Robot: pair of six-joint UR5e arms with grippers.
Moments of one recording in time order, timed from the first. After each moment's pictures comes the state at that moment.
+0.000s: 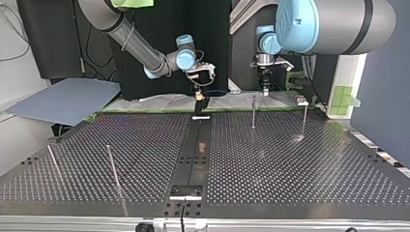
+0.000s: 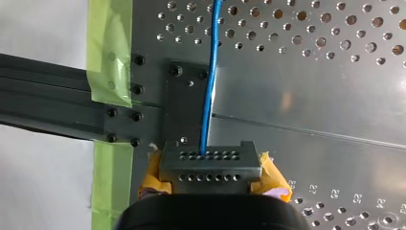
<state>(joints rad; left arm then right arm) -0.10 -2.37 -2.16 -1.81 -1.77 -1.67 2.31 -0.46 1.34 -0.62 1.72 1.54</state>
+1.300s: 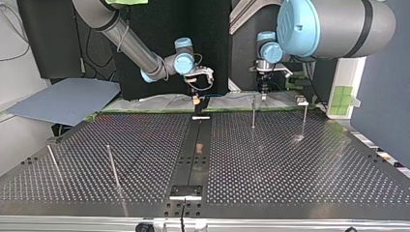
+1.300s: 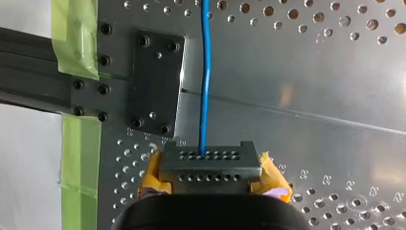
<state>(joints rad) -0.08 -2.39 -2.08 -1.93 -1.70 -1.63 2.30 -0.50 1.34 -0.57 1.75 1.50</state>
